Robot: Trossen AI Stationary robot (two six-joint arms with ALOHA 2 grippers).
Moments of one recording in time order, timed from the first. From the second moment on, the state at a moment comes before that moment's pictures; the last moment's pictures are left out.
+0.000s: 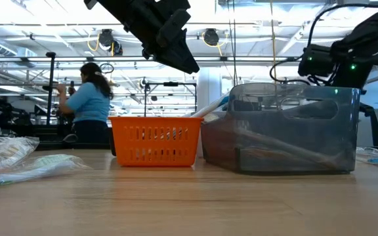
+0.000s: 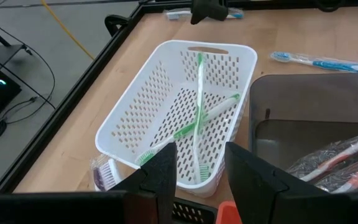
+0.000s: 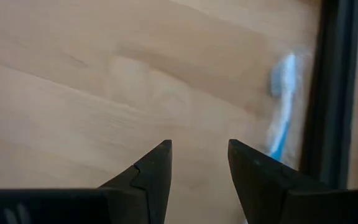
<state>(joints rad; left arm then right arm) -0.09 1.62 1.11 -0.11 -0.47 -0.08 -0.66 1.00 0.38 -0.49 0.40 0.51</state>
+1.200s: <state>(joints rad) -0.09 1.62 1.11 -0.11 -0.47 -0.08 -0.79 1.01 0.27 -0.46 0.40 0.48</state>
